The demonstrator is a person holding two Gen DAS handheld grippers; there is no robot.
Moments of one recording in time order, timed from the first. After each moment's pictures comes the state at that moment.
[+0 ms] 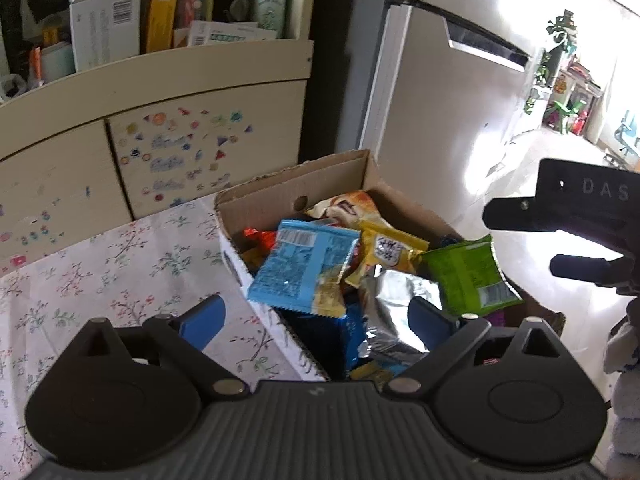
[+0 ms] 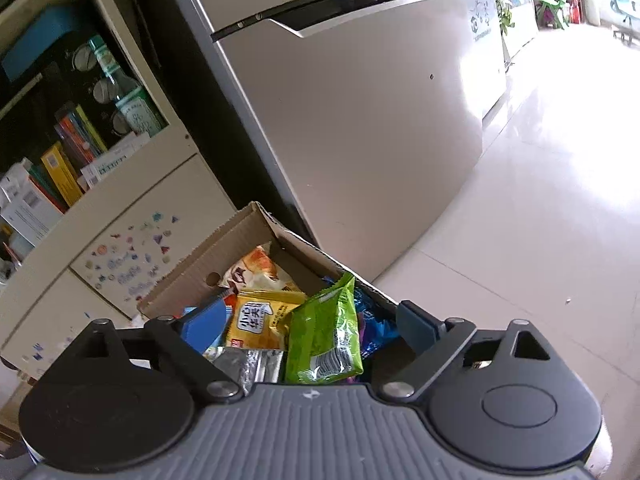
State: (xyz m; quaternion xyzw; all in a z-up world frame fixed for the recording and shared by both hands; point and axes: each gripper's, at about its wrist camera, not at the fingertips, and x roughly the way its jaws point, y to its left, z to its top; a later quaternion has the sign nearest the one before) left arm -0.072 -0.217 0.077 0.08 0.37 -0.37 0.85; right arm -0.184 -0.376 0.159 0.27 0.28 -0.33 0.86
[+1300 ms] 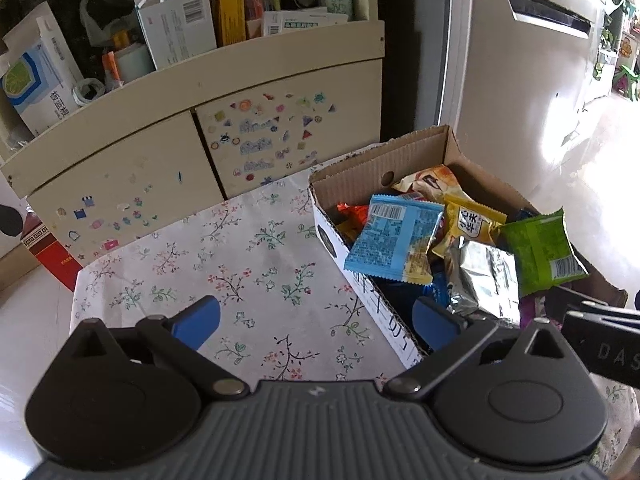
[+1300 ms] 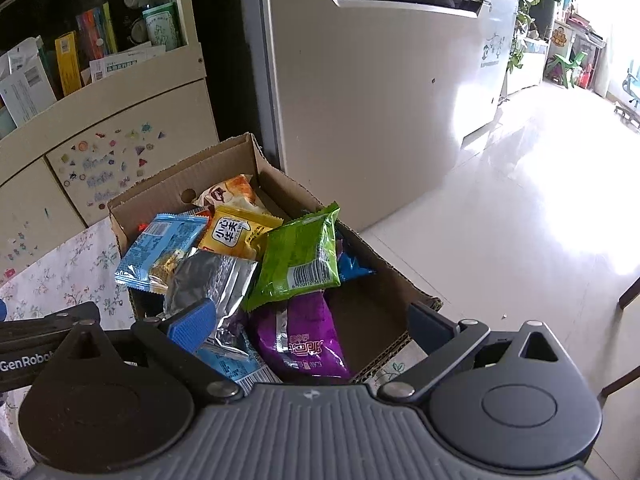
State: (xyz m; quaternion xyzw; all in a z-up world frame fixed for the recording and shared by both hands) left arm -0.075 -0.201 0.095 0.15 0.39 -0.25 0.87; right arm -0.187 -0.325 0.149 0.15 0.37 -0.36 0.84
